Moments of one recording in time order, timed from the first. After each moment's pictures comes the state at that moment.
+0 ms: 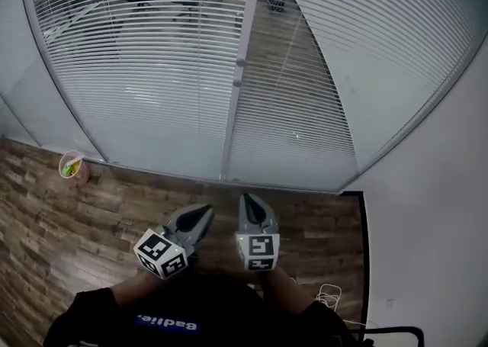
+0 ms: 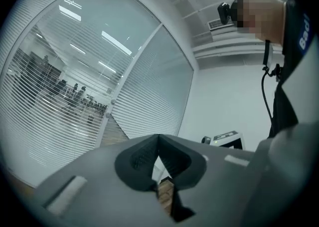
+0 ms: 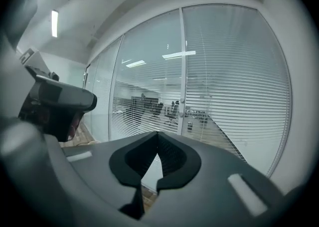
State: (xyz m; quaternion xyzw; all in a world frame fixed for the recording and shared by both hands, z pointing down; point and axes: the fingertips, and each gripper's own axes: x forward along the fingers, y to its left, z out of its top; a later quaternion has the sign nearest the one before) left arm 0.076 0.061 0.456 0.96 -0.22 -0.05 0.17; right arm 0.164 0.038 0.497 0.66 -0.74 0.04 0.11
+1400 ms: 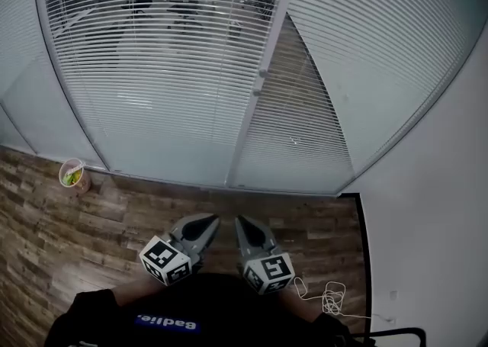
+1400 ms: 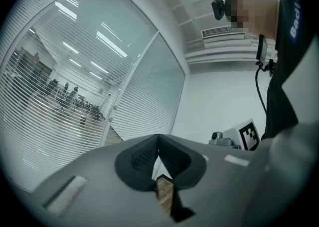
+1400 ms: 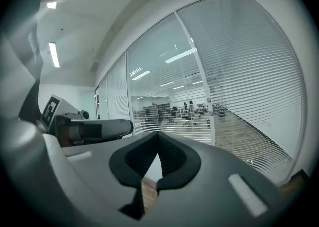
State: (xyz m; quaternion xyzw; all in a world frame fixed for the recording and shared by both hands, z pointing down) left arm -0.011 0.070 0.453 0.97 -0.16 -0.05 0.15; right arm 0.034 0.080 0.468 0.60 -0.79 0.11 0.01
